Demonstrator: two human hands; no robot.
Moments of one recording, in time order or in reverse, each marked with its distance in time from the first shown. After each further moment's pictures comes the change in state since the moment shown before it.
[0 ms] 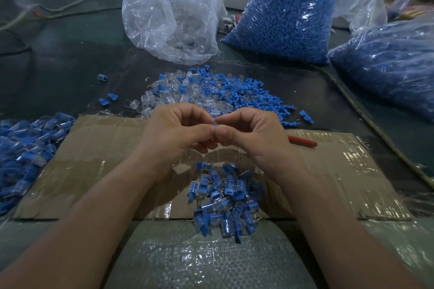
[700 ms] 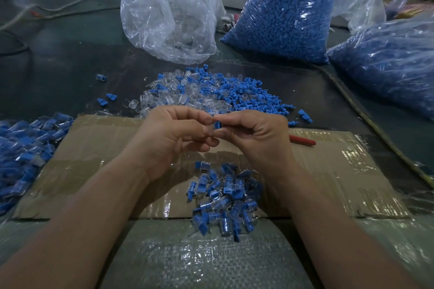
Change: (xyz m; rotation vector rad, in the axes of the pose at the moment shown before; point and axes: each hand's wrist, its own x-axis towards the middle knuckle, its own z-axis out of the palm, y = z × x) left_hand 0.005 0.000 -0.005 -0.286 -0.066 -0.163; right_hand 0.000 0.011 0.002 -0.311 0.158 -0.458
